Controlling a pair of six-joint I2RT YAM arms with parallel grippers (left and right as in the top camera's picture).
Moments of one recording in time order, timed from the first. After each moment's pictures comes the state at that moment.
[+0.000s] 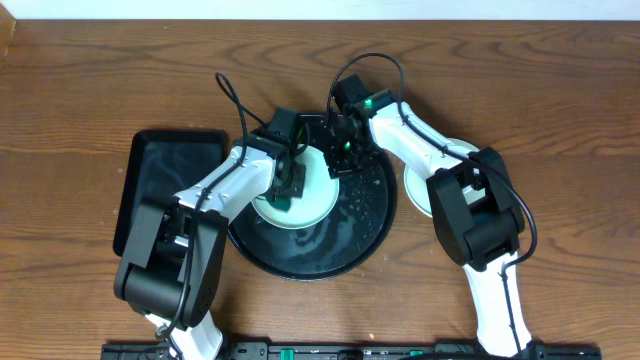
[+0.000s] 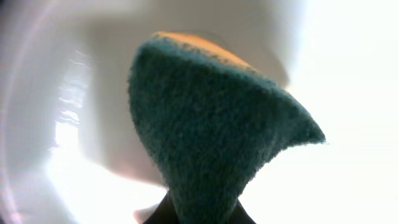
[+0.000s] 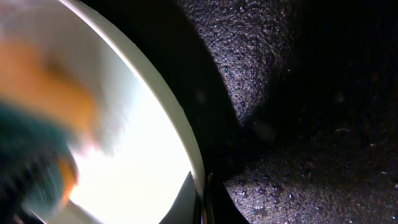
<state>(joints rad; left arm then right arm) -0.37 1.85 1.11 -0.66 0.01 -0.21 0.52 2.30 1.74 -0.91 -0.40 0.26</state>
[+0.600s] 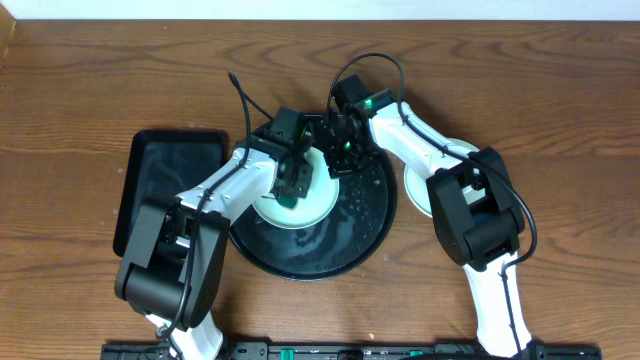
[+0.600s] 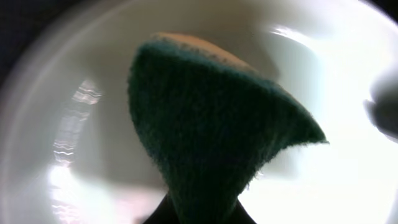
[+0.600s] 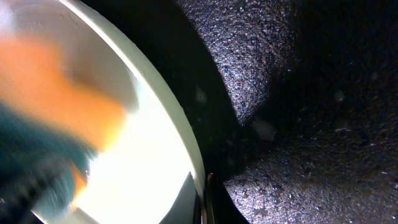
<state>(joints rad) -0.38 1.85 1.10 -0.57 -0.02 -0.17 0.52 2.30 1.74 -0.91 -0.40 0.26</state>
